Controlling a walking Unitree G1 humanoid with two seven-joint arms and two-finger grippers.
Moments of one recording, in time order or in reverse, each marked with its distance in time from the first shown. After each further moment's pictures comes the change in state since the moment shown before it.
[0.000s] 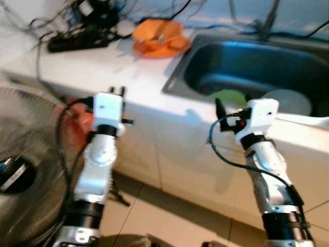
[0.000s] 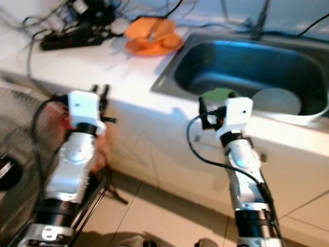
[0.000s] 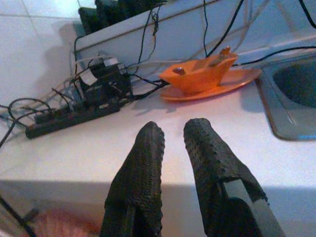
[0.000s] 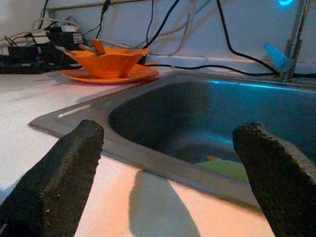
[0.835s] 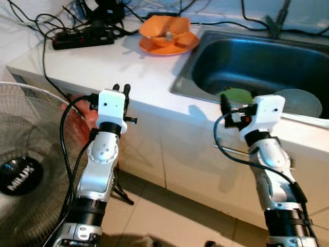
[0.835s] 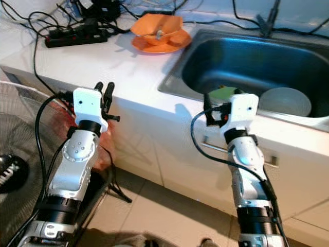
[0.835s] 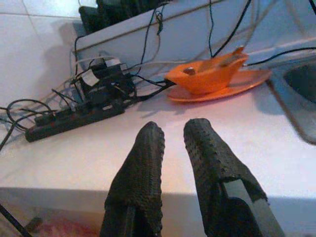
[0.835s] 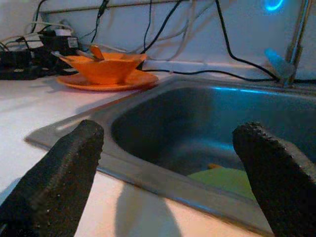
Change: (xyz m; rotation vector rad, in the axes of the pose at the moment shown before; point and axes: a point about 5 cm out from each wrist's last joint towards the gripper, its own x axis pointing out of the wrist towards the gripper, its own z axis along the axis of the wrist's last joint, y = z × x) left arm 0.005 0.003 0.005 0.003 -0.015 -0.002; right arm 0.005 -0.002 0.006 -0.004 -0.024 -0.015
